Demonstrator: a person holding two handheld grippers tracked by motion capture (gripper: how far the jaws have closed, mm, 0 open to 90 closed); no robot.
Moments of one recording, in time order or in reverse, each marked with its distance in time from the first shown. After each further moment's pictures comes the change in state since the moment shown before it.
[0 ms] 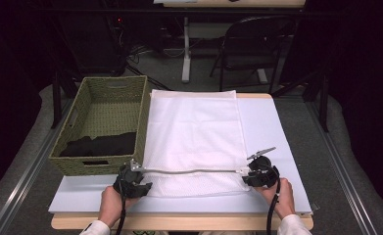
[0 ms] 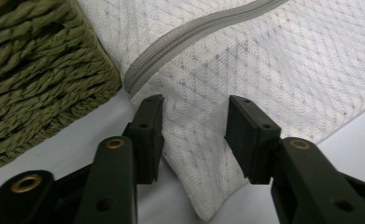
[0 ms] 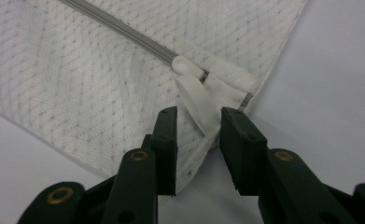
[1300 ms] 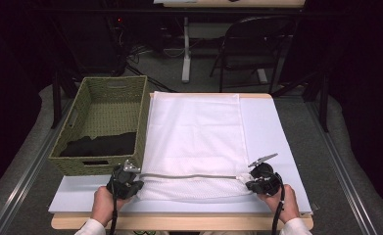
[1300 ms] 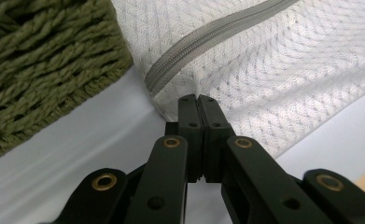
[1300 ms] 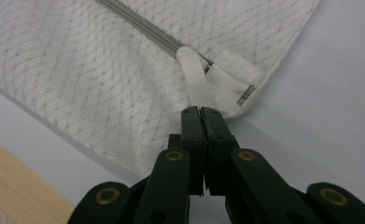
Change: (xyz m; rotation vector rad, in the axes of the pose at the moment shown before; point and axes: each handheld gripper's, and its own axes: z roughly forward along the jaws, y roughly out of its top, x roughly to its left) left arm 0.013 -0.008 -0.012 0.025 -0.057 0.023; right arm 0.009 -0.017 -0.010 0.038 0.052 -0.008
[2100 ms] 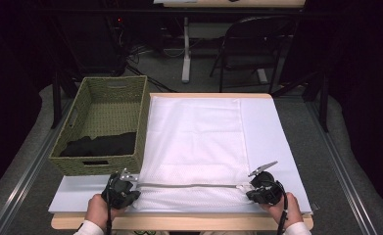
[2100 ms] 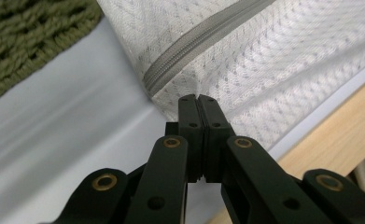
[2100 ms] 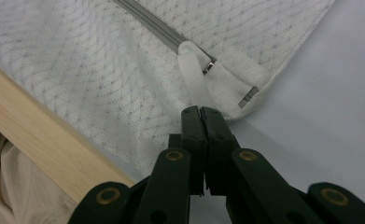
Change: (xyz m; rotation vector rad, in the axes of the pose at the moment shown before) left arm -0.007 -0.020 -0.012 0.061 -0.037 0.054; right arm 0.012 -0.019 -0.006 0.044 0.046 -0.054
